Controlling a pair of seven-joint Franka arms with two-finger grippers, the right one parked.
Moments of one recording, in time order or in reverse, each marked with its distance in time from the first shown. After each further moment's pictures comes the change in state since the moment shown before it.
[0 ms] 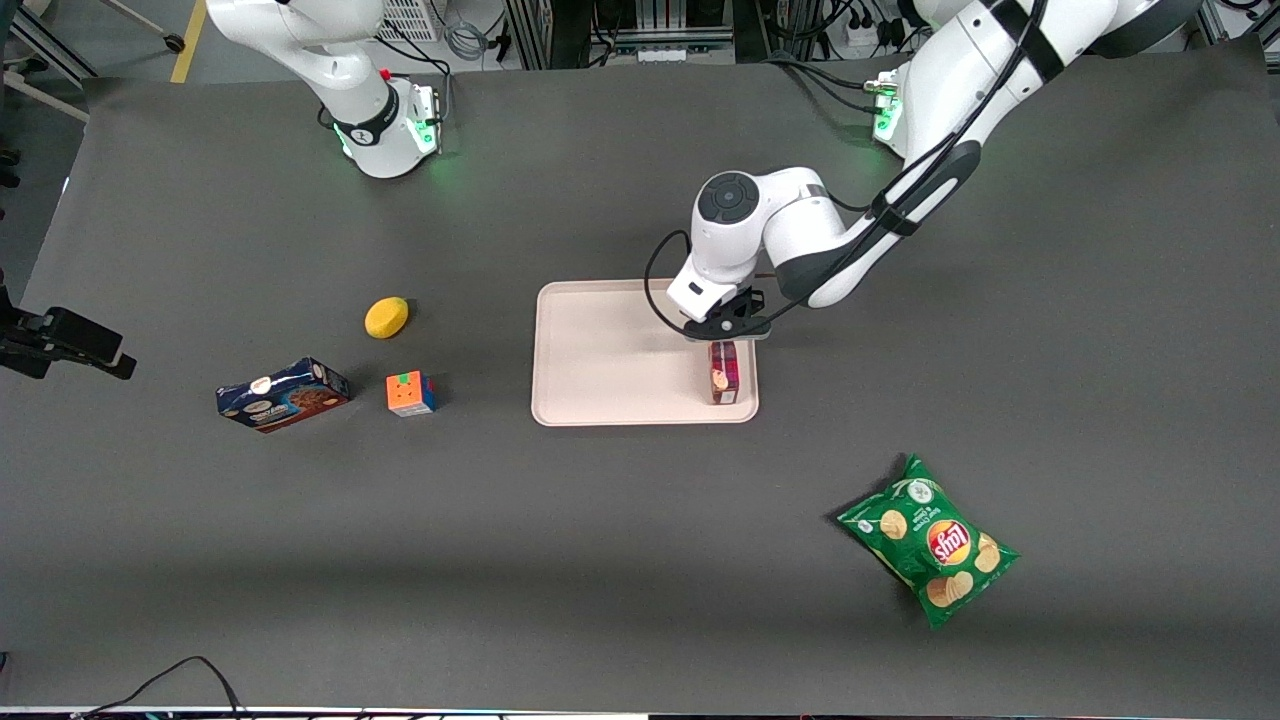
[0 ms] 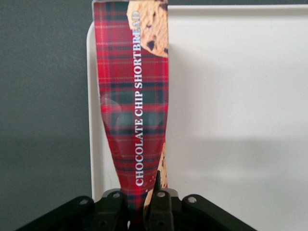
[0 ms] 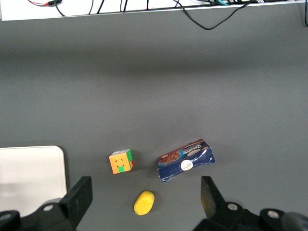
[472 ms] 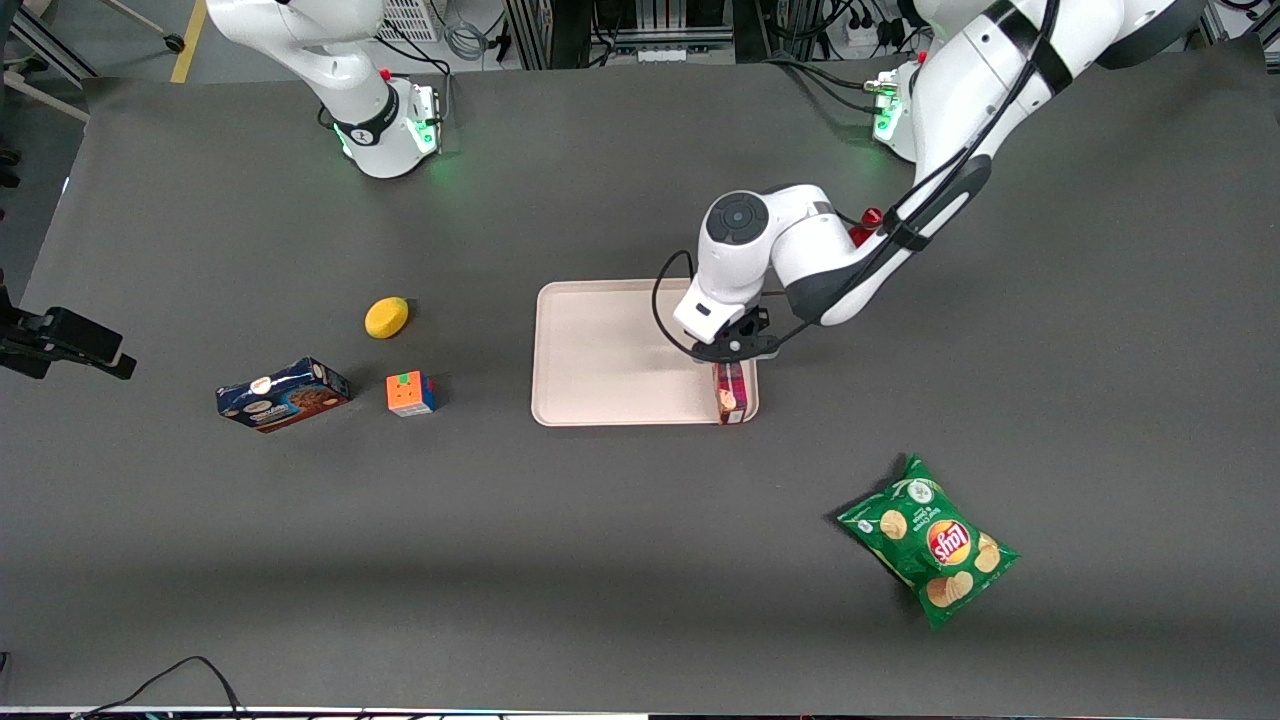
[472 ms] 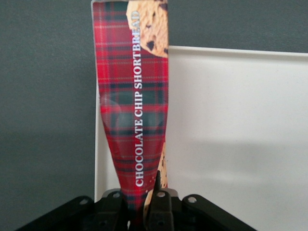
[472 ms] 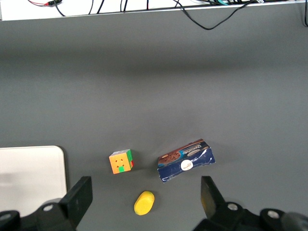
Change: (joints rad) arm 0.000 0.032 0.034 0.061 0.013 -0.002 0.001
